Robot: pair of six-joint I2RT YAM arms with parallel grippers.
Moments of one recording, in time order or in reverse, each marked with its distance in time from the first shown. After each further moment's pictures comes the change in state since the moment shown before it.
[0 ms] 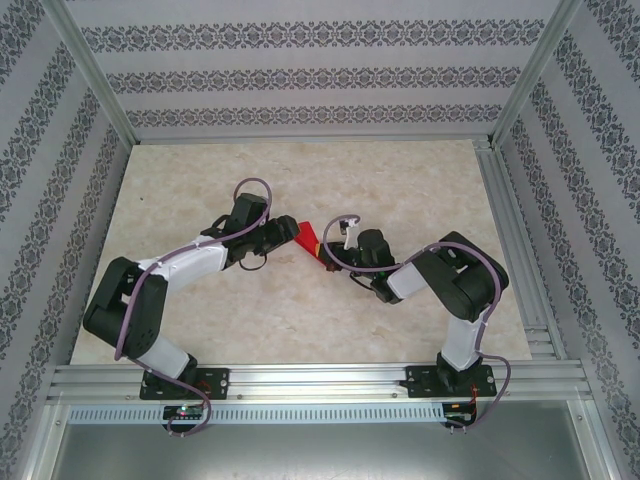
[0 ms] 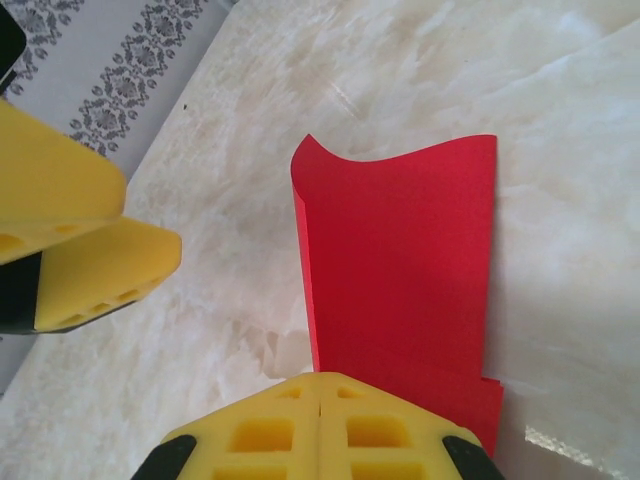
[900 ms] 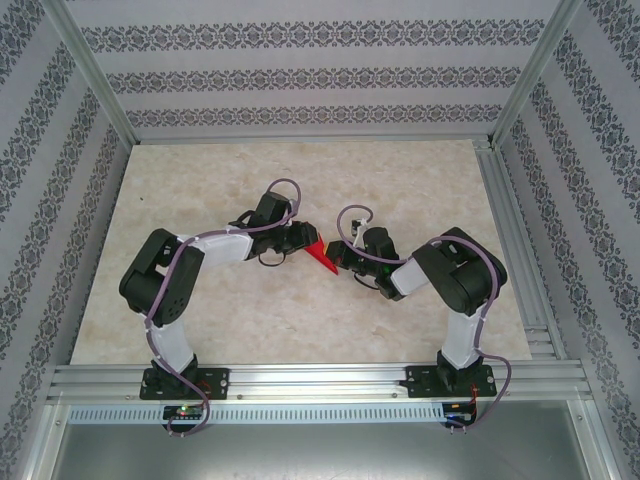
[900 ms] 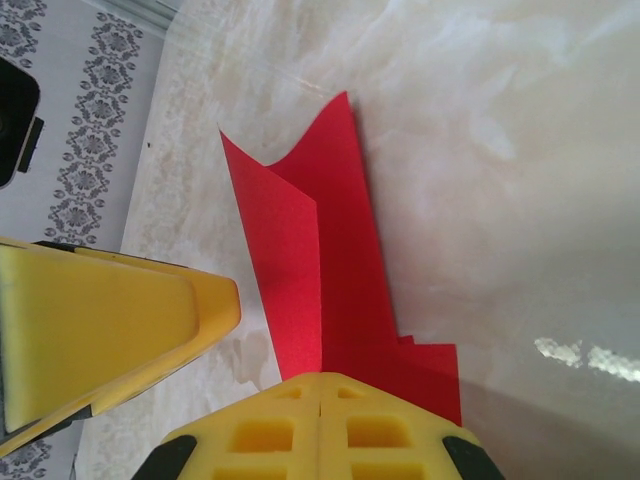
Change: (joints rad) left arm -0.055 0.253 0.134 0.082 0.159 0.078; right arm -0.063 0.039 0.000 -0.046 -0.039 0.241
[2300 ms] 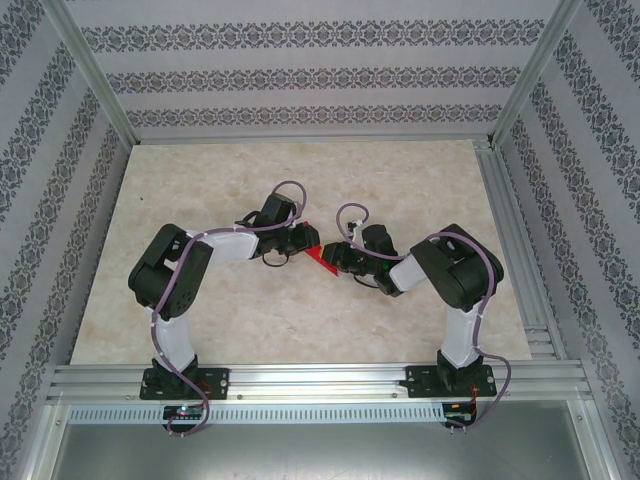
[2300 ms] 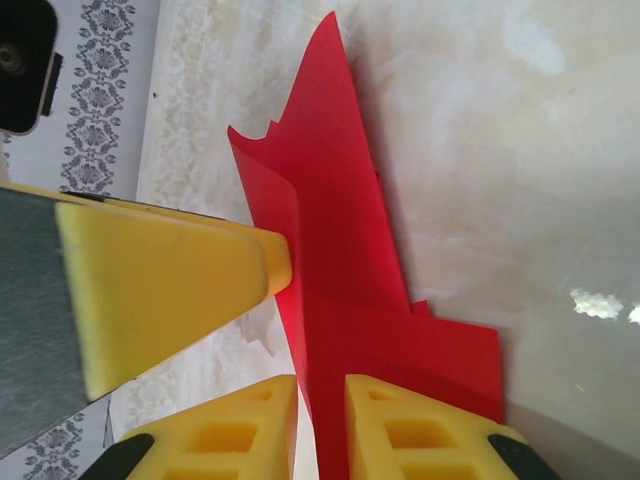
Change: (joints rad) left arm -0.011 0.061 0.029 -0.005 -0.015 0.014; right arm -0.016 0.023 0.037 -0.068 -0.133 0.000
